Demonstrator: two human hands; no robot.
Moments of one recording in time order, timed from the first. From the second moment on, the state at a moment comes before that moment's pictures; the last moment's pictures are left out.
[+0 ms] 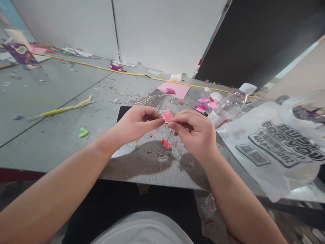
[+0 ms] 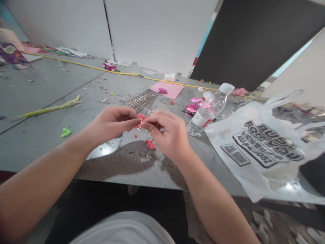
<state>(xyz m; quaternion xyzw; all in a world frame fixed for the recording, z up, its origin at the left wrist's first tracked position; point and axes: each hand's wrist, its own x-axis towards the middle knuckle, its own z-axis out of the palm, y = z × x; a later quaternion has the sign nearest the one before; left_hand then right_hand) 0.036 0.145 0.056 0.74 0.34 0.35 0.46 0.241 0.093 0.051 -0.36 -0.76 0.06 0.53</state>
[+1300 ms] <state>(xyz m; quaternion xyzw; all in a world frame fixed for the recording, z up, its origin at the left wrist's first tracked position) 0.033 0.150 0.054 0.70 0.29 0.27 0.60 0.237 0.091 0.042 -0.31 -0.78 0.09 0.54</state>
